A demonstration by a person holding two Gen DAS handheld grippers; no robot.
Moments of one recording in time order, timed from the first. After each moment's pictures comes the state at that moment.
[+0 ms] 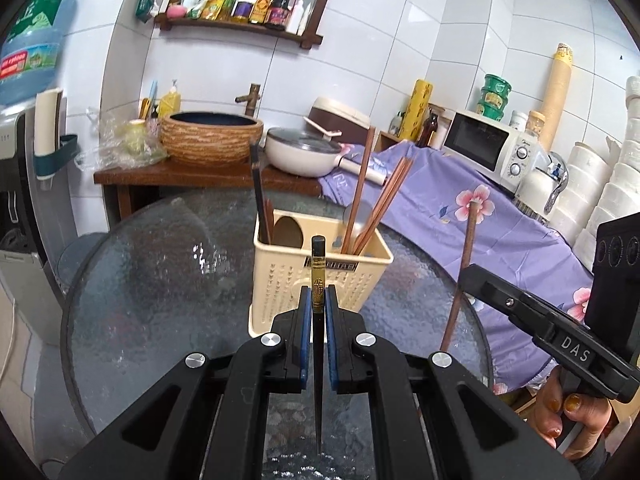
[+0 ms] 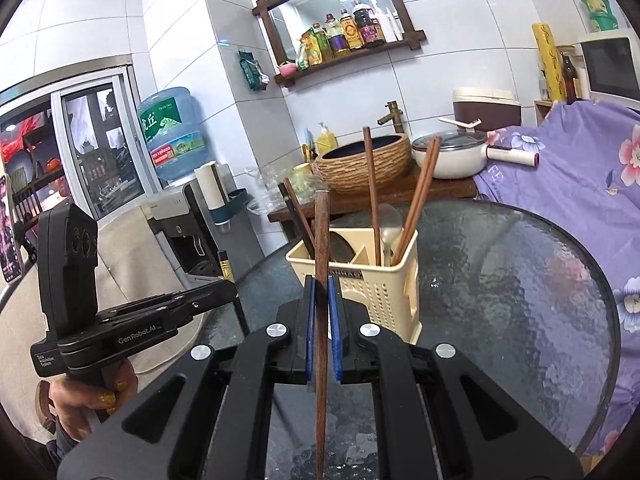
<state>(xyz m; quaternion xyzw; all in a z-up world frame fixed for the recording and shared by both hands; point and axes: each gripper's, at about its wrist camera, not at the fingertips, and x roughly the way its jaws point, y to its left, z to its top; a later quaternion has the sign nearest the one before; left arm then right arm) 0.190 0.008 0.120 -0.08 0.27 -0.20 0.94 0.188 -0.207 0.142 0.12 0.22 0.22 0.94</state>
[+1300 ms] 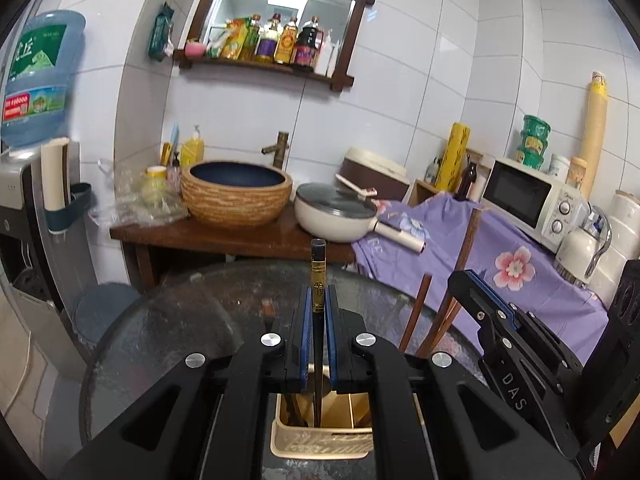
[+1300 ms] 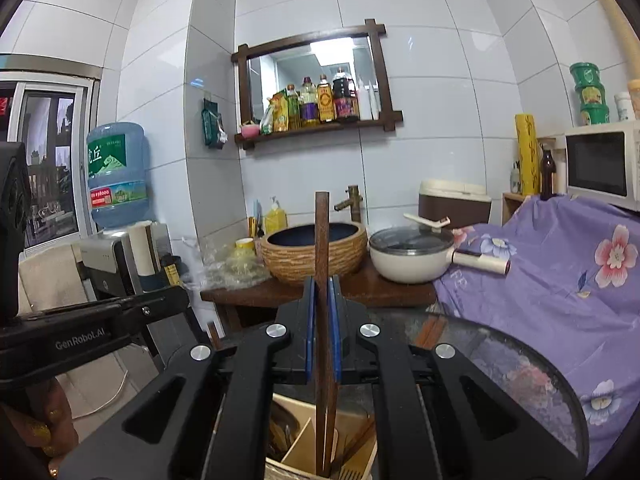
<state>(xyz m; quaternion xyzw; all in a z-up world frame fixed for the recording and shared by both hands) 0.299 -0.001 0.185 -0.08 0.22 -0.13 0.96 0.306 -0.178 0.187 0.05 0.11 0.10 0.99</state>
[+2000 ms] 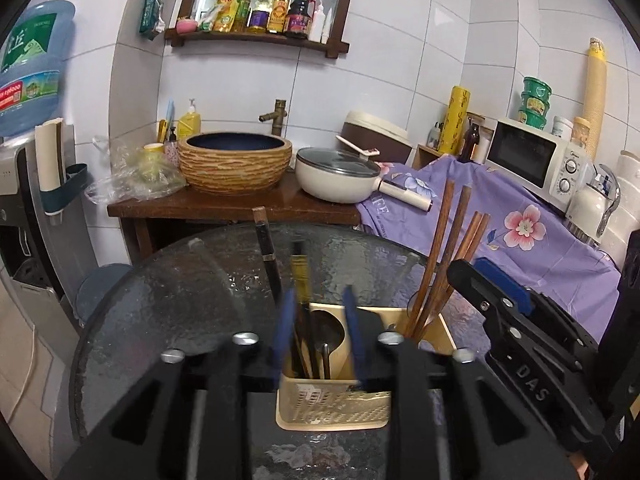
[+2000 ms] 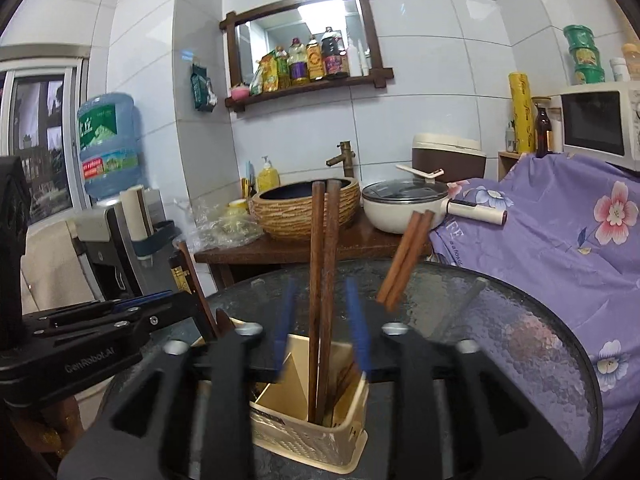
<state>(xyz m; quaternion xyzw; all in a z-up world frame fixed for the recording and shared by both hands) 0.292 -0.011 0.135 -0.05 0.25 -0.13 0.96 0.290 -0.196 0.137 0.07 0.14 0.09 0.98</state>
